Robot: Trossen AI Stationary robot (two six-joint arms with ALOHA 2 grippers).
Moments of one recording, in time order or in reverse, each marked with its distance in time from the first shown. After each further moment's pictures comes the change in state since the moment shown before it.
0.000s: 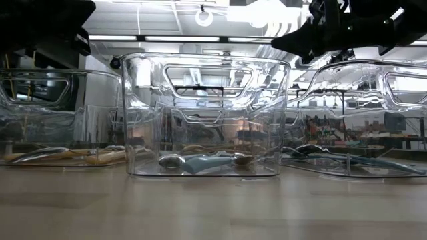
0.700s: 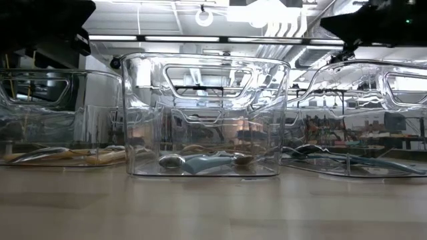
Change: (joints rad) left arm 0.000 0.000 0.000 0.000 0.000 0.000; right arm 0.006 -0.683 -0.210 -0.237 0.000 -0.005
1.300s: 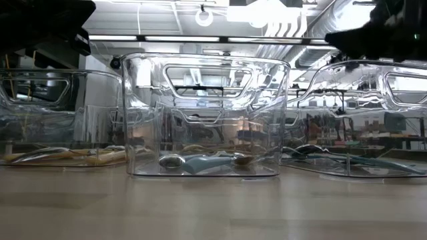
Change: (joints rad) left arm 0.000 0.000 0.000 0.000 0.000 0.000; right arm 0.028 -0.097 -0.116 -0.010 -0.023 0.116
